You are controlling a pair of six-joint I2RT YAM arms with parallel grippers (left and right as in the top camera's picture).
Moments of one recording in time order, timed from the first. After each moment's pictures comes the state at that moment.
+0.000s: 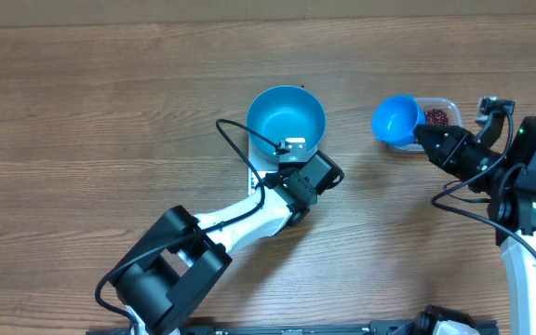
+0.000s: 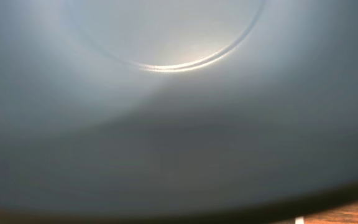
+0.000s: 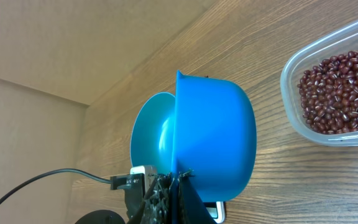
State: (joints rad) left arm -0.83 1.89 1.08 -0.30 -0.42 -0.75; right arm -0.26 1.11 0.91 -0.48 -0.74 0.46
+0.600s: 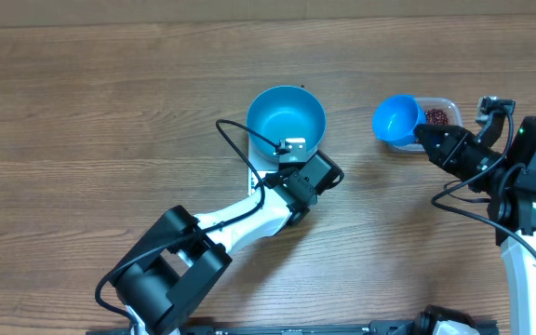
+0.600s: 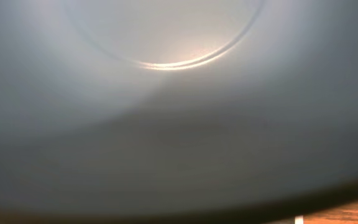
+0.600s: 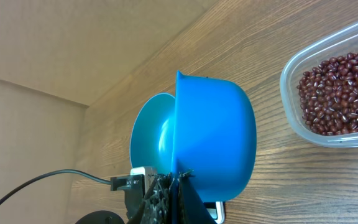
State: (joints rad) left arm -0.83 1.89 1.08 -0.31 -0.42 -0.75; right arm -0.26 1.11 0.91 -0.48 -0.74 0.46
